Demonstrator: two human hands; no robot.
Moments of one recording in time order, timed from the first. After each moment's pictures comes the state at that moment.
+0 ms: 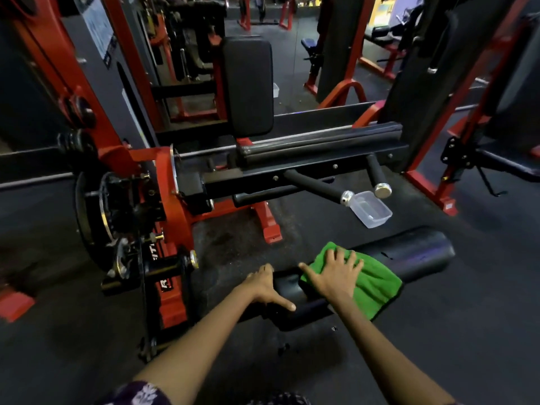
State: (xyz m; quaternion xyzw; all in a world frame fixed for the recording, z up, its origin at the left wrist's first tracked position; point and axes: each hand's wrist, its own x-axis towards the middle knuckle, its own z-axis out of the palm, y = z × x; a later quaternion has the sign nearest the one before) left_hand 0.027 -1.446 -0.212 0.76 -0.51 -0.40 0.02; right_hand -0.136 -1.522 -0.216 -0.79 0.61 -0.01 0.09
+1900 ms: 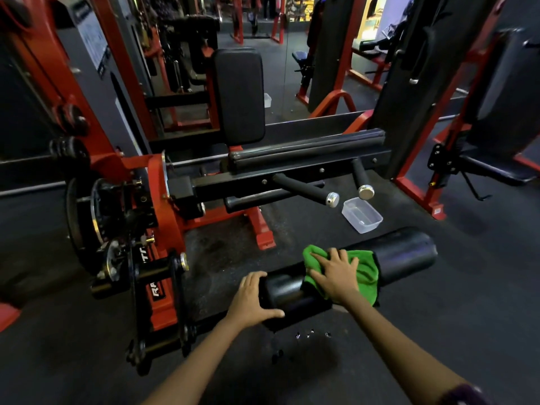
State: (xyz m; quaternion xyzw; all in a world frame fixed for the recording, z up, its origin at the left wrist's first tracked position) left_hand 0.012 -1.402 -0.239 0.75 -0.56 -0.27 0.24; right_hand -0.170 -1.538 -0.210 -0.86 0.51 0.03 0.05
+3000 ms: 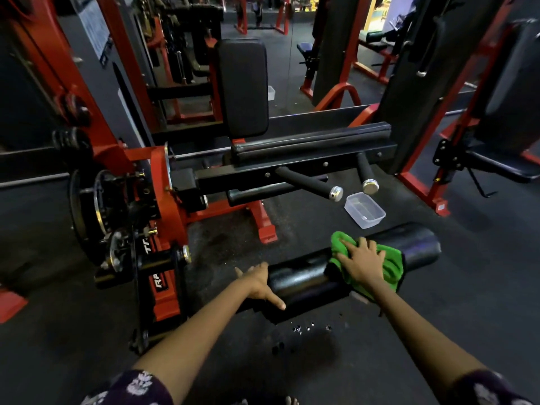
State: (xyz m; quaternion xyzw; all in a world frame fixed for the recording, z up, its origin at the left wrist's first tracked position) left_hand 0.020 -1.444 -0.211 0.75 -0.53 -0.38 -0.04; right_hand -0.205 -1.569 -0.203 -0.81 0.59 0.03 0.08
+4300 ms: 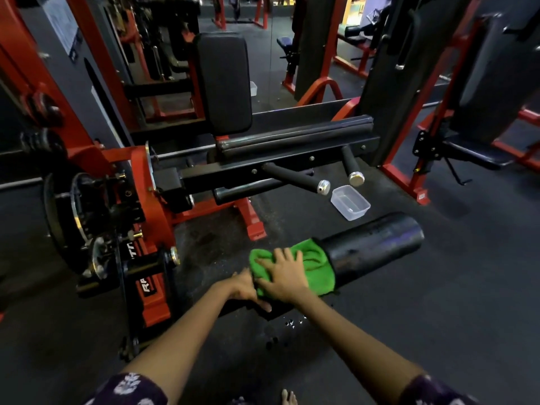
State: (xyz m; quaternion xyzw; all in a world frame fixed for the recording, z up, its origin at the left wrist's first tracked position) left_hand 0.036 -1.434 -0.231 0.73 -0.53 -0.43 0.00; right_hand -0.100 -1.481 -0.210 -0.92 0.39 0.06 0.05
